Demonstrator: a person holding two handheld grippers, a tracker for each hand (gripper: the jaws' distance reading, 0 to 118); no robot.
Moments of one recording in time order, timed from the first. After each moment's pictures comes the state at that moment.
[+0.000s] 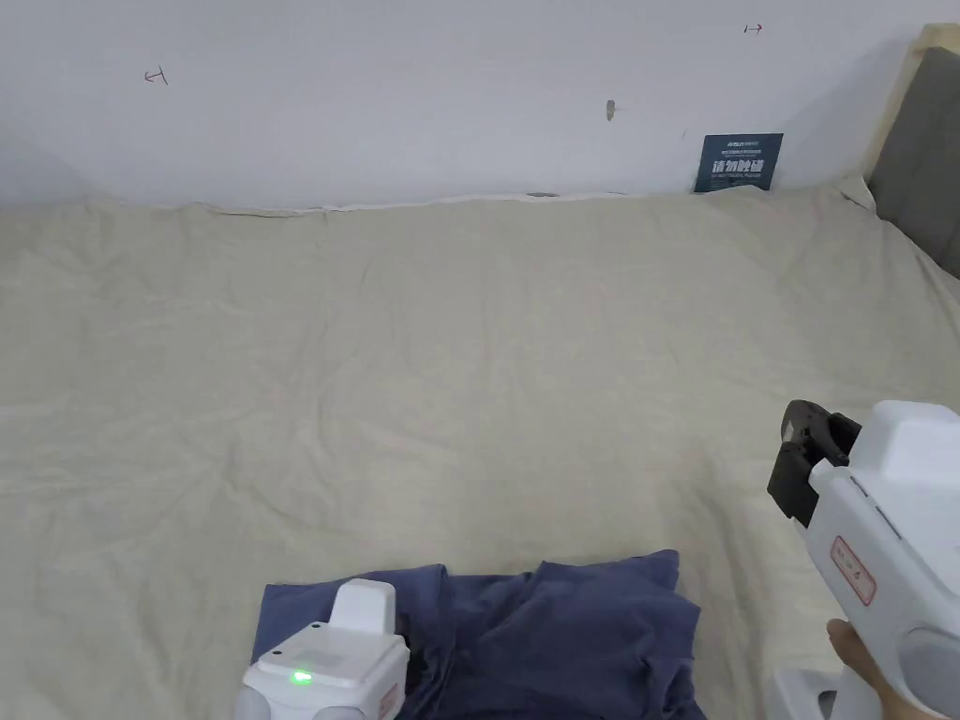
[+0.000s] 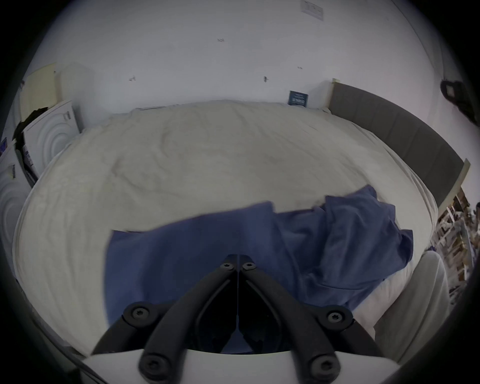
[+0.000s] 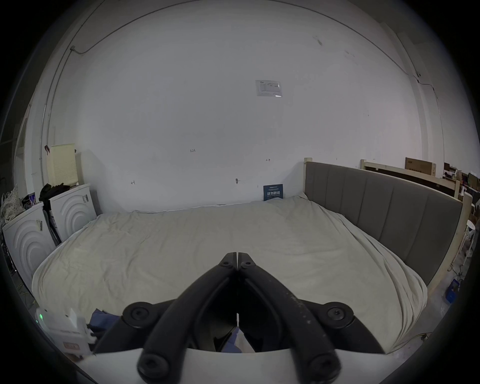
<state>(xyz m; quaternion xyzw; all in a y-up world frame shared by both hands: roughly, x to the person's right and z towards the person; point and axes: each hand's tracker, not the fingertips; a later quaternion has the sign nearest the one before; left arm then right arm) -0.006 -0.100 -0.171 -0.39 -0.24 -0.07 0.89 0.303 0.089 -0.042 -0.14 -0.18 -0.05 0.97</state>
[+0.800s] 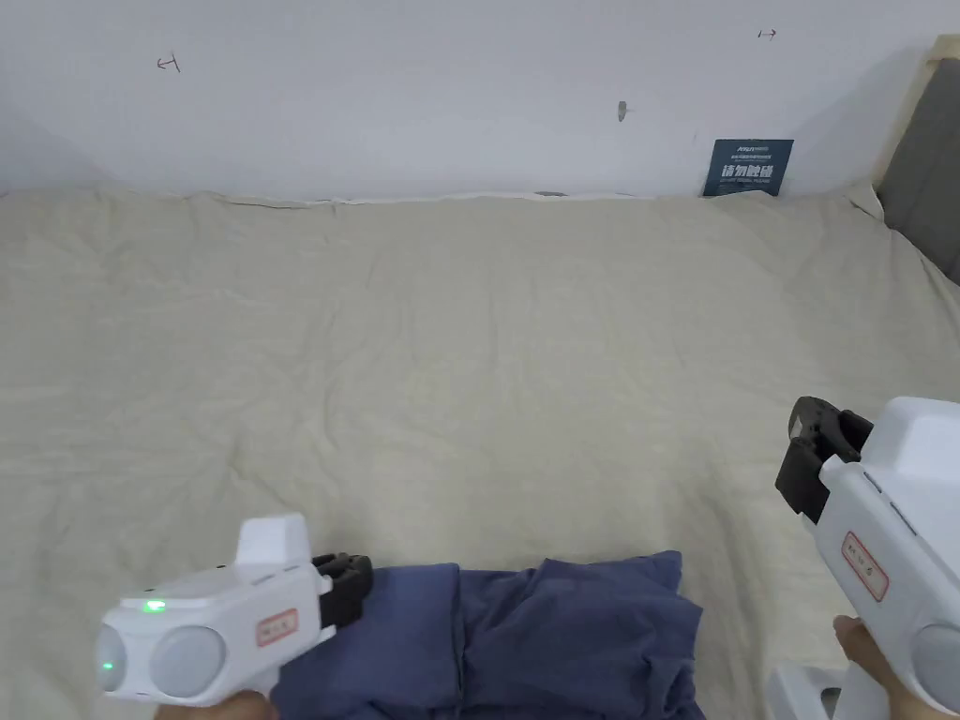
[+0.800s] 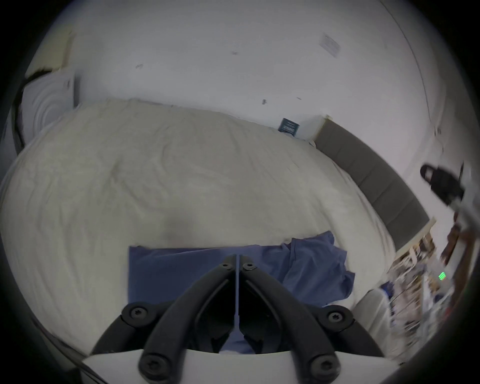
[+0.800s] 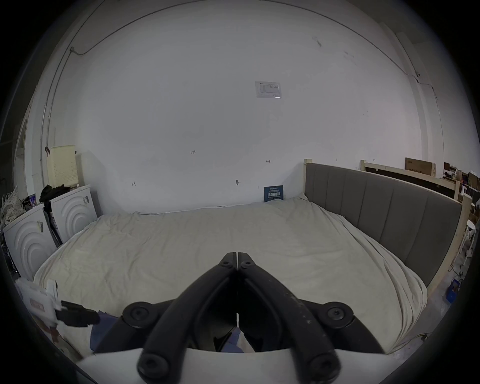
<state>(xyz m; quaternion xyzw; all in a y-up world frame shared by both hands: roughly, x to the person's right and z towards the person) -0.096 -0.024 -0.209 -0.40 -0.26 0.11 0.87 0.296 0.096 -0.045 -0.14 -0.18 -0.05 0.97</state>
